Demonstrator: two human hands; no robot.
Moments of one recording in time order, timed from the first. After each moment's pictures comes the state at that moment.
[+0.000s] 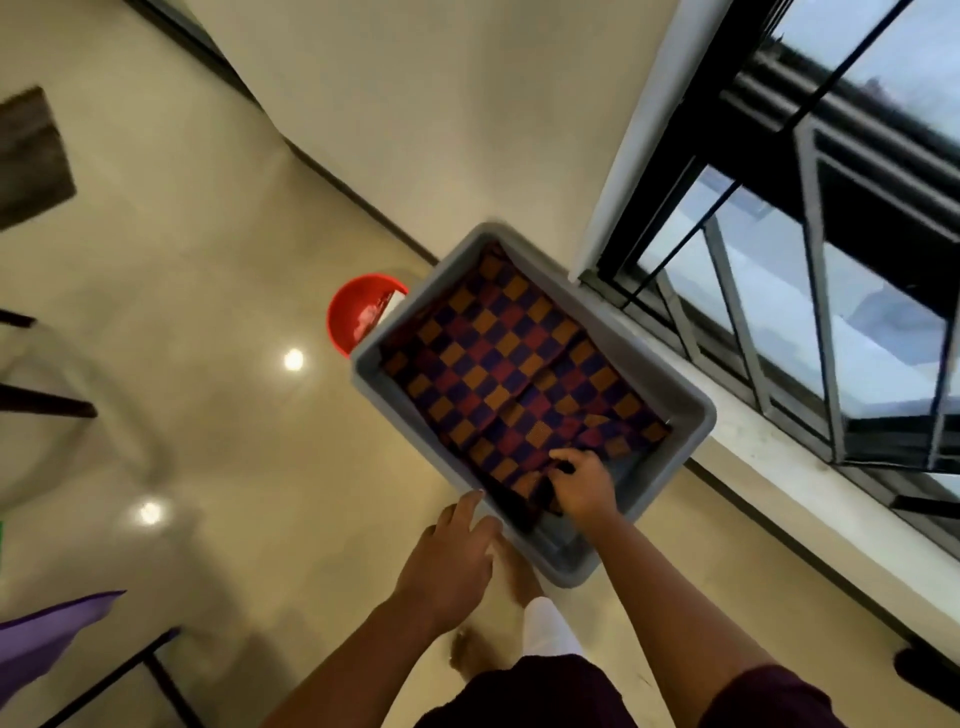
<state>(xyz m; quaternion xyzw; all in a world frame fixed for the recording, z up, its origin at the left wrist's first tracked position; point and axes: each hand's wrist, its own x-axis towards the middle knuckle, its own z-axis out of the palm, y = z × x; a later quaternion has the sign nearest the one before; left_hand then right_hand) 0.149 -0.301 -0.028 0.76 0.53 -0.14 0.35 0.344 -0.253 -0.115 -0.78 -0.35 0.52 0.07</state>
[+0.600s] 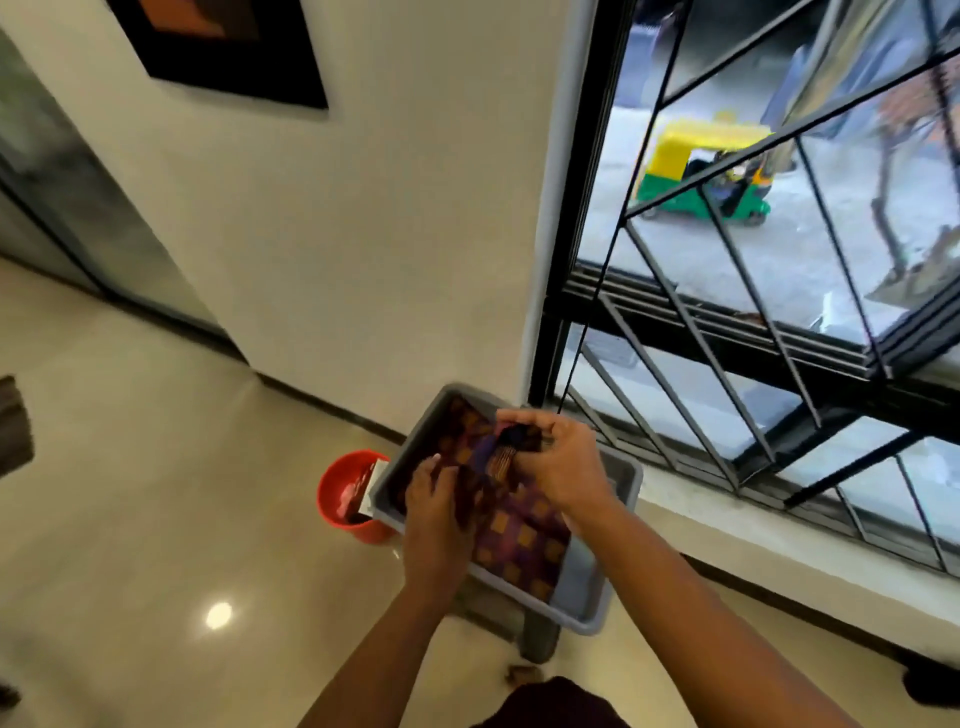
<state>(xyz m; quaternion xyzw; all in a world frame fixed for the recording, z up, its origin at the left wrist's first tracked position) 0.099 -0.253 0.089 0.73 0.56 0.27 0.27 0.254 -0.265 0.181 -0.65 -0.41 0.41 0.49</state>
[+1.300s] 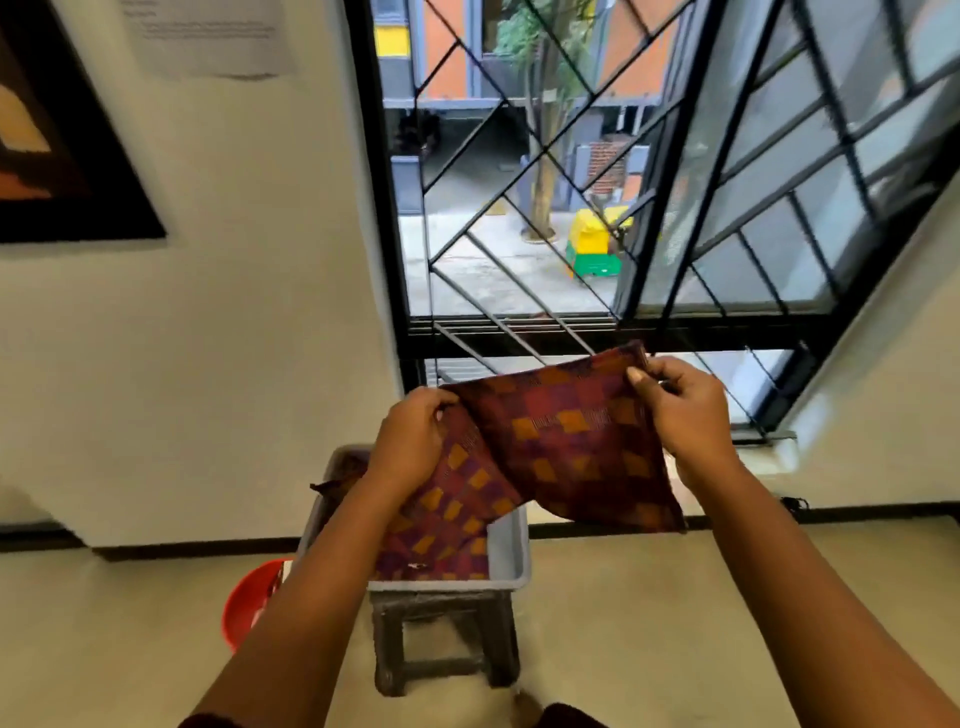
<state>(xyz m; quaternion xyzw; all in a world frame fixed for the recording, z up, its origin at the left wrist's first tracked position) 0.105 -0.293 0.257 0.88 0.26 0.26 0.31 0.302 -0.502 0.277 -0.74 -0.25 0.05 0.63</state>
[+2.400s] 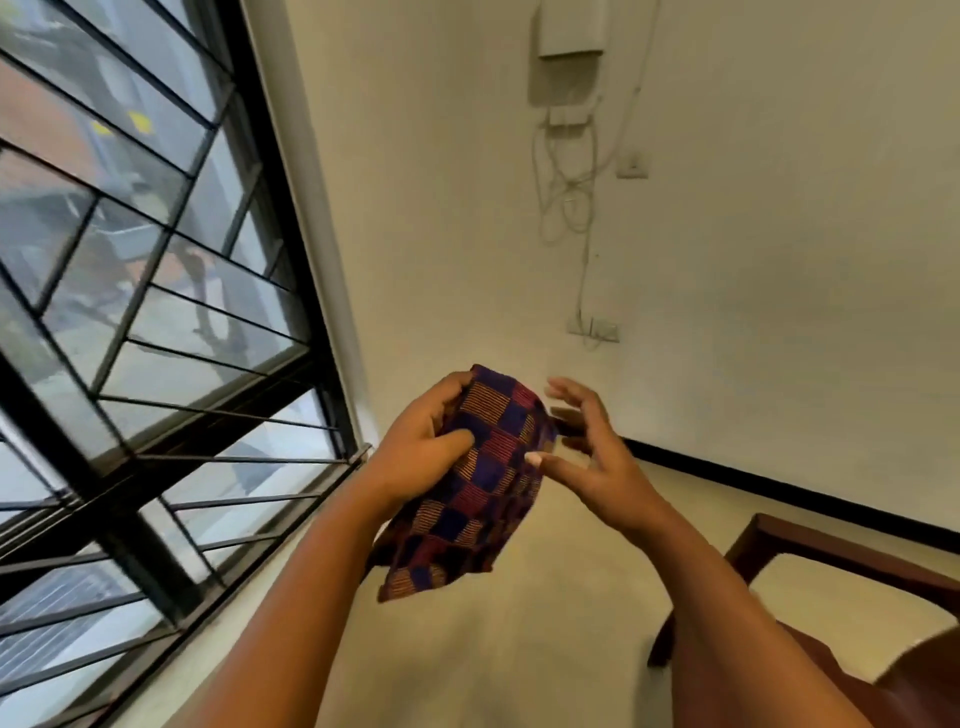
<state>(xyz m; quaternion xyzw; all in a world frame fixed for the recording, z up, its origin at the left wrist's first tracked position) 0.392 -0.733 0.357 0.76 -0.30 -0.08 0.57 0.332 -0.937 0.309 -0.81 -0.06 -0.15 0.56</state>
